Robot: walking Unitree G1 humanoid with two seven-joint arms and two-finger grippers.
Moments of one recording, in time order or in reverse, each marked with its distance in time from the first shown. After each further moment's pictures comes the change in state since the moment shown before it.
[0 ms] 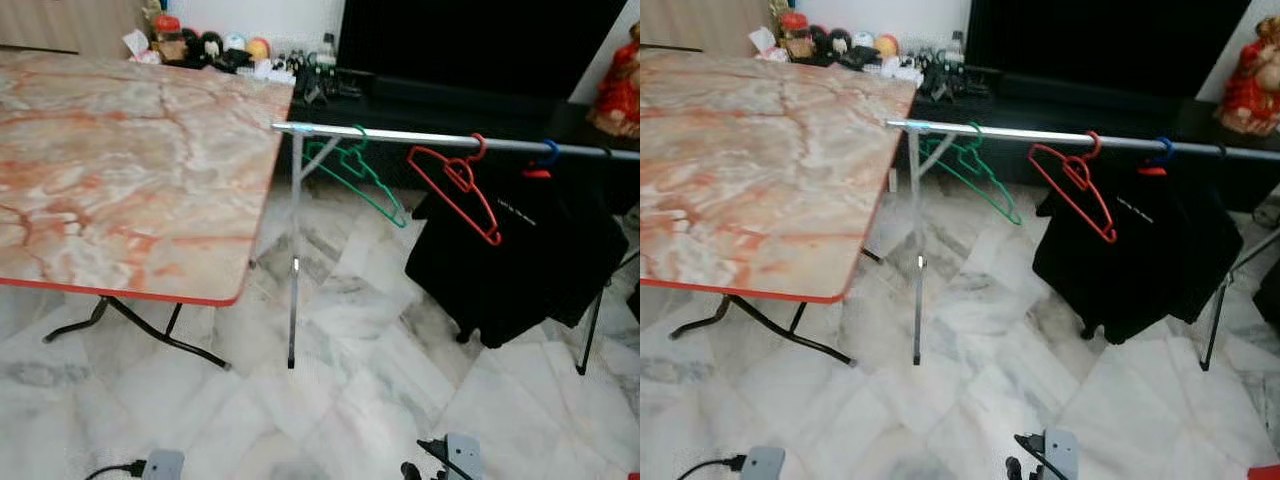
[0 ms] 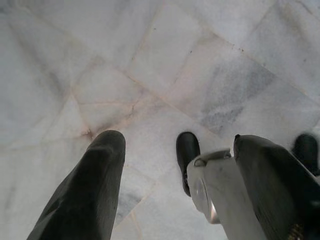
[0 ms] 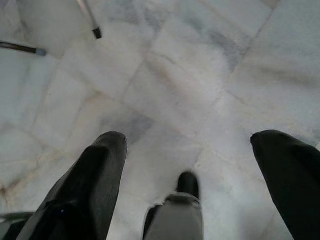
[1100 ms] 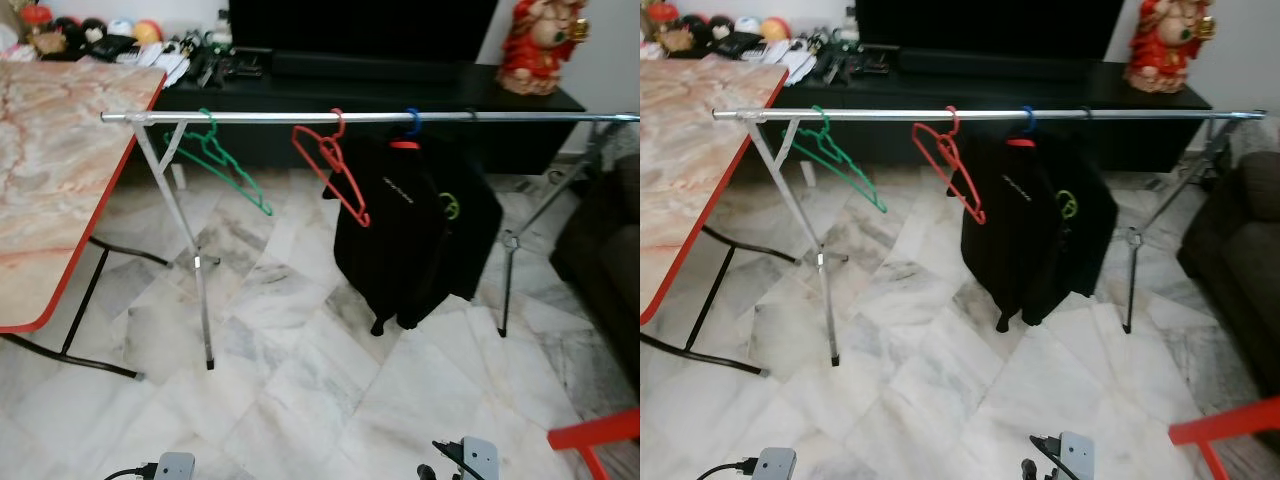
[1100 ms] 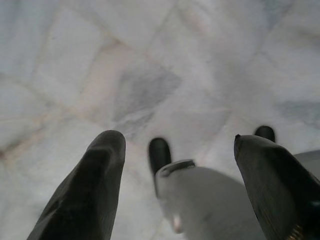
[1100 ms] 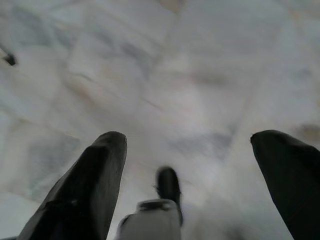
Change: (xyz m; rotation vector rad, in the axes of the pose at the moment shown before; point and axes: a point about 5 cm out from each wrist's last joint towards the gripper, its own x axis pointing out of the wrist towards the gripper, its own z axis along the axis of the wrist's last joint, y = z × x) left arm -0.002 -0.009 -0.011 -0.054 0.025 -0.056; right arm 0.000 -0.005 0.001 0.044 -0.007 -0.039
